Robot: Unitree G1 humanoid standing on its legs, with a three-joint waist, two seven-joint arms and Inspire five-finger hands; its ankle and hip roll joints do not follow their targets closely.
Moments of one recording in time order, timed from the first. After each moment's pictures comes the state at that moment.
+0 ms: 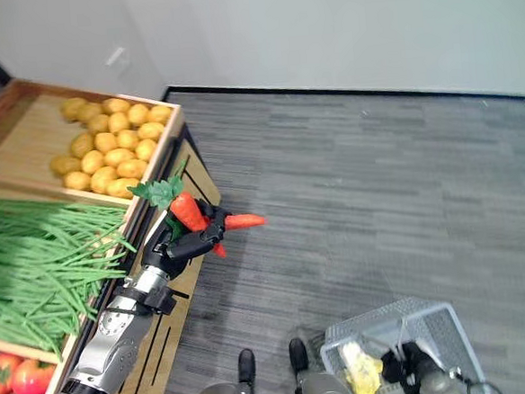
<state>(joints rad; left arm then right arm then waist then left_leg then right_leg) -0.08 0.47 -0.30 0.05 -0.65 -0.22 -0.17 -0.08 -0.52 0.22 1.21 -0.09 -0.10 -0.01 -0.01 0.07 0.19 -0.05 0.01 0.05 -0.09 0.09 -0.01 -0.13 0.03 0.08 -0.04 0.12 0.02</state>
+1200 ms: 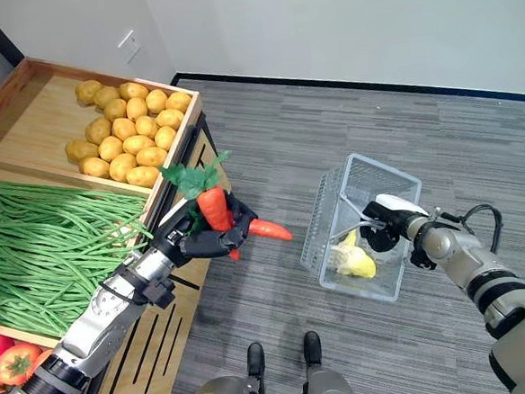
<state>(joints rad) -0.20 0.67 -0.47 -0.08 -0.65 -0.23 -0.21 -0.58 -0.86 0.65 0.88 -0.11 -0.19 0.15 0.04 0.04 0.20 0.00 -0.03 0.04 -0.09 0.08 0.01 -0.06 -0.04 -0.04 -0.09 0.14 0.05</state>
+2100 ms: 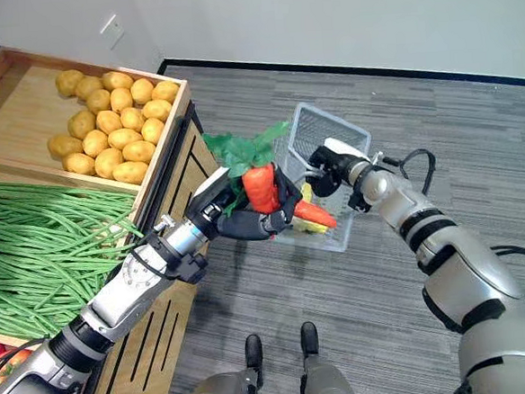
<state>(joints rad) -0.41 0.61 -0.61 -0.12 -0.52 -0.22 -0.13 -0.97 -0.68 0.80 0.88 0.06 -0.07 0.11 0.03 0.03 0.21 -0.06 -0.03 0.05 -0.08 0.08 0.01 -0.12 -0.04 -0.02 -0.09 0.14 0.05</state>
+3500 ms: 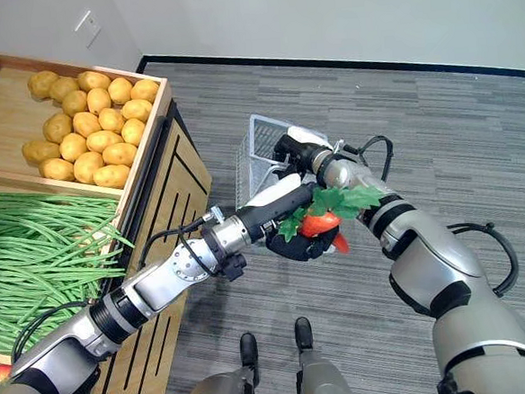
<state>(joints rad) -0.62 0.47 -0.82 0.05 -0.05 -0.20 -0.07 -1.07 -0.53 0.86 0.92 0.06 -0.03 0.08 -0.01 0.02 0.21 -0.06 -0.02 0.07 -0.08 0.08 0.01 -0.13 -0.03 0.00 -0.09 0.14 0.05</state>
